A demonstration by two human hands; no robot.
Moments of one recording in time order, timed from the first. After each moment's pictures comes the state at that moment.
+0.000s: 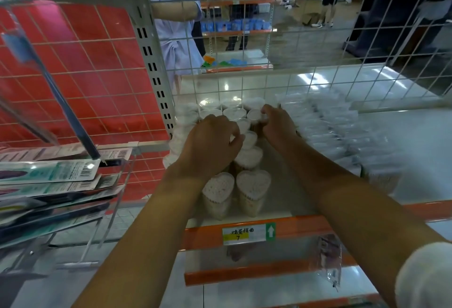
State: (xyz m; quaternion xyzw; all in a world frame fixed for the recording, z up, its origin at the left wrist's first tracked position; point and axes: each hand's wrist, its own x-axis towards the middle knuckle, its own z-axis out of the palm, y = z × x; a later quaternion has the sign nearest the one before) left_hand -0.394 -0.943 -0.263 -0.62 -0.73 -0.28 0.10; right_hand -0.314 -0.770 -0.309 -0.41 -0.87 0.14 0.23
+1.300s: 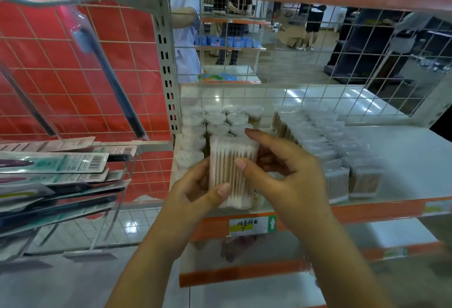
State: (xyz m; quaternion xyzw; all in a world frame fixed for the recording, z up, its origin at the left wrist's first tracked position) left_hand -0.360 -1.071 -0.277 -0.41 -0.49 -0.68 -0.37; right_hand -0.238 -0.978 -0.234 -0.22 -0.78 0.39 0.44
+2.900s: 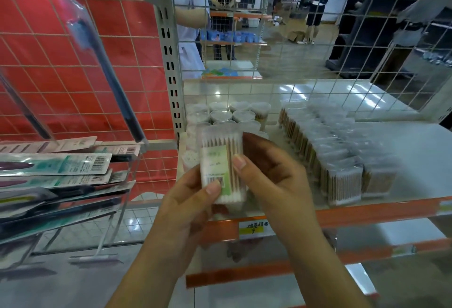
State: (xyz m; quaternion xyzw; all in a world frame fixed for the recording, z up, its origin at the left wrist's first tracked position) left_hand -0.368 -1.080 -0.271 -0.32 -0.44 -0.71 -0.44; right_hand -0.266 -0.992 -0.246 -0.18 -0.64 0.62 0.42
